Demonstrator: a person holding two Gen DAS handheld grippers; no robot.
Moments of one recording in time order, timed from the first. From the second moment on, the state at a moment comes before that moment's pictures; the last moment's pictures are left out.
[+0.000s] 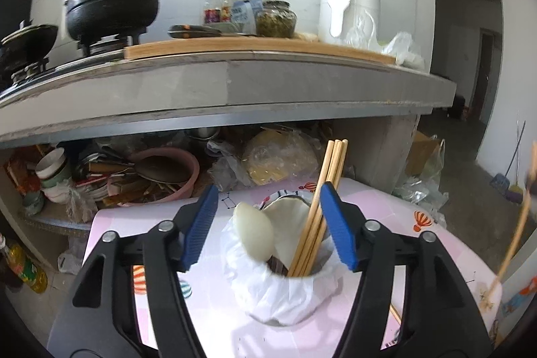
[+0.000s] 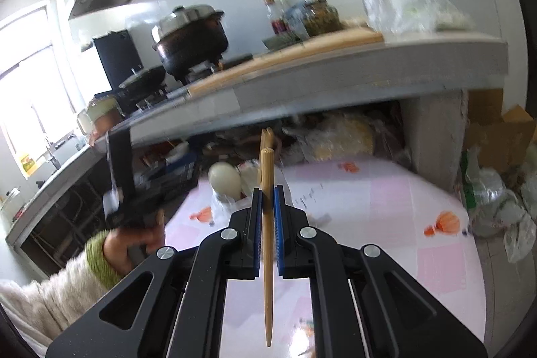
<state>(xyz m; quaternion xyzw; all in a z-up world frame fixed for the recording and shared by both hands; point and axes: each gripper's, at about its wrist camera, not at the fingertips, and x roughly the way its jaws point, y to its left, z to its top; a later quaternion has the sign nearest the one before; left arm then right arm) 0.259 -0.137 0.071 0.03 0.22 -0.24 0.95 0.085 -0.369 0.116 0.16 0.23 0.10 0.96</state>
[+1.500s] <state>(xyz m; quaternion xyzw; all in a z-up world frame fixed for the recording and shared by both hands) 0.174 0.009 0.030 -0.07 0.25 -0.14 0.96 0.317 -0.263 0.083 0.04 0.31 0.14 0.94</state>
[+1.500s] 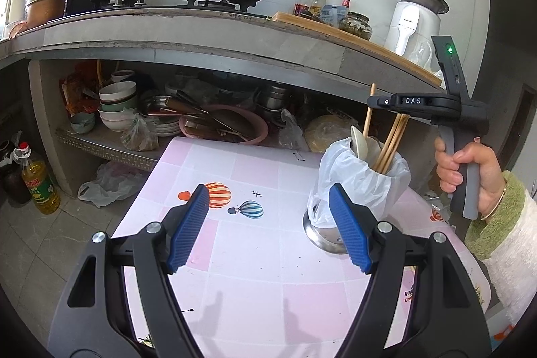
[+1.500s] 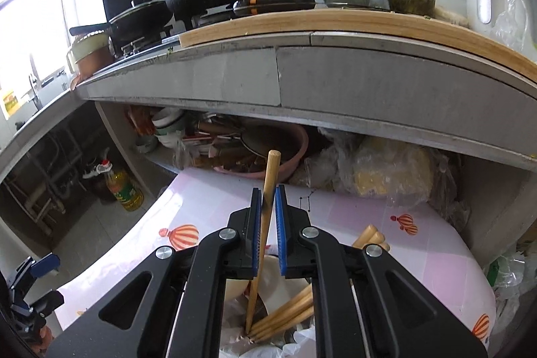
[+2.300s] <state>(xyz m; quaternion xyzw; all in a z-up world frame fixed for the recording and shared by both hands) 0.150 -0.094 0.011 -0.03 0.29 -0.30 0.91 0.086 -0.379 0.010 0.13 0.33 0.03 0.94</state>
